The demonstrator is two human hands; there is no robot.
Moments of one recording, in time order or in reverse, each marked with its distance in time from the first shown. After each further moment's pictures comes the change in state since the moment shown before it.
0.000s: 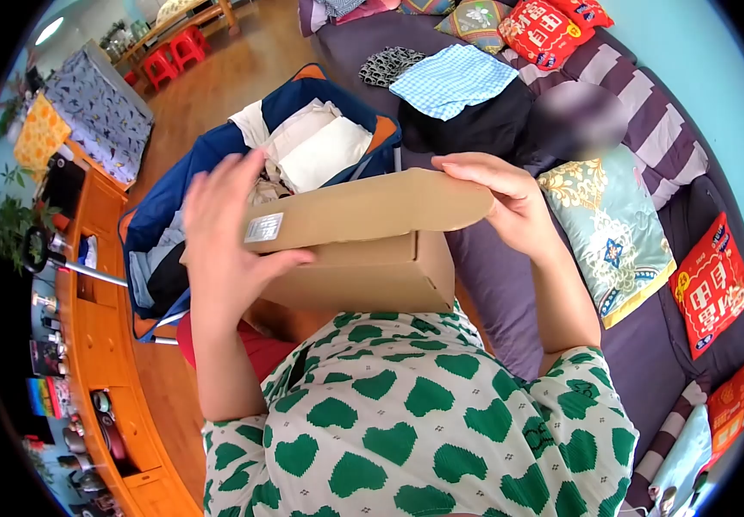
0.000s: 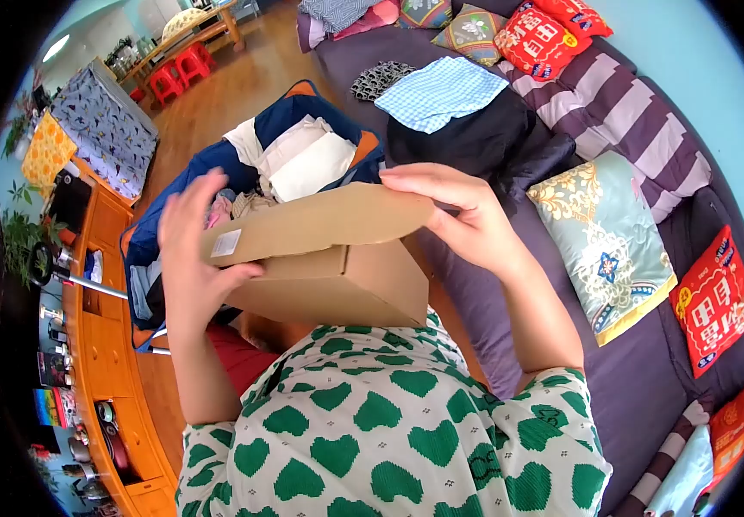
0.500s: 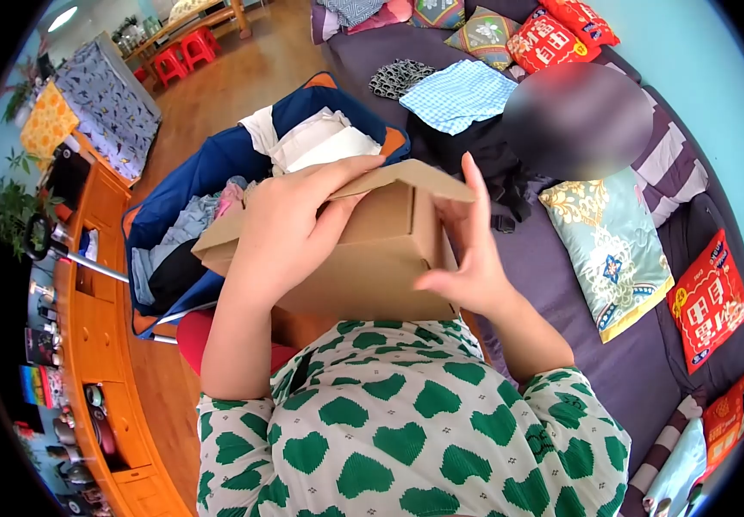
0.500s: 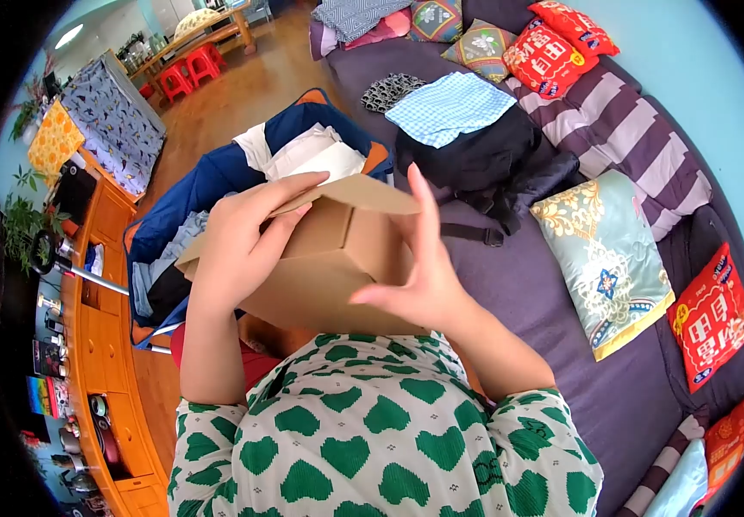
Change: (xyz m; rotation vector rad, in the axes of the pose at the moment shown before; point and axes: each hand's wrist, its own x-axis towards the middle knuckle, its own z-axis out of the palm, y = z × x) left_hand 0.042 0.029 0.021 -0.582 -0.136 -0.109; right_hand -0.010 -0.007 0.079 0.239 0.156 0.044
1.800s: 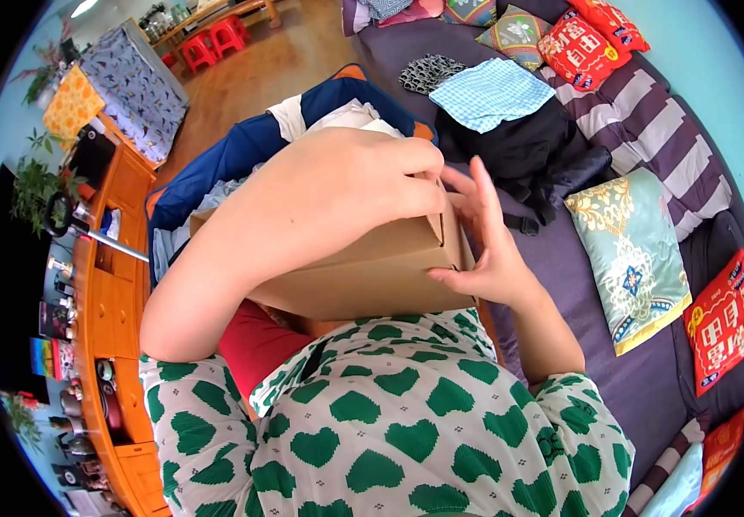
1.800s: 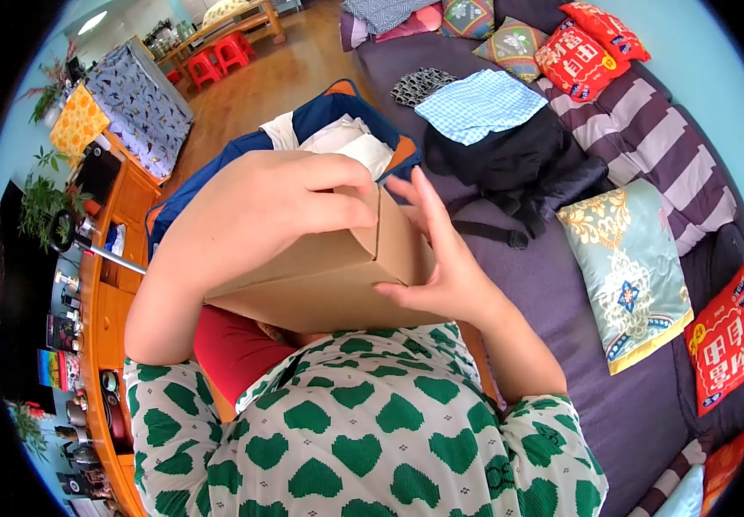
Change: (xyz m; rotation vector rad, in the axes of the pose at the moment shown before) left_hand 0.039 0.039 -0.034 0.335 -0.346 0.551; right_hand 0.003 0.010 -0.011 -0.057 -0.131 -0.013
